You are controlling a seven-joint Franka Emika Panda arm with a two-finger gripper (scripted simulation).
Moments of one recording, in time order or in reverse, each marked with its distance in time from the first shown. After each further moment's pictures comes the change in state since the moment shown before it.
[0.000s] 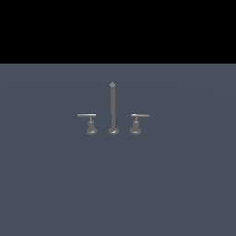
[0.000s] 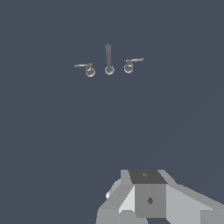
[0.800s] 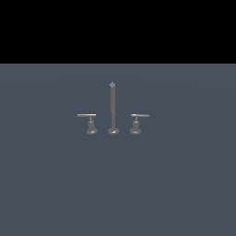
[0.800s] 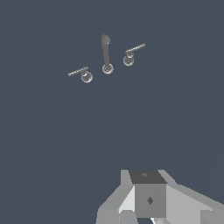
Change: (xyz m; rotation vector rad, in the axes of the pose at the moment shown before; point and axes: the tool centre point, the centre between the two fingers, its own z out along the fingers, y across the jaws) arm 0.028 -0.064 0.080 -0.010 -0.011 0.284
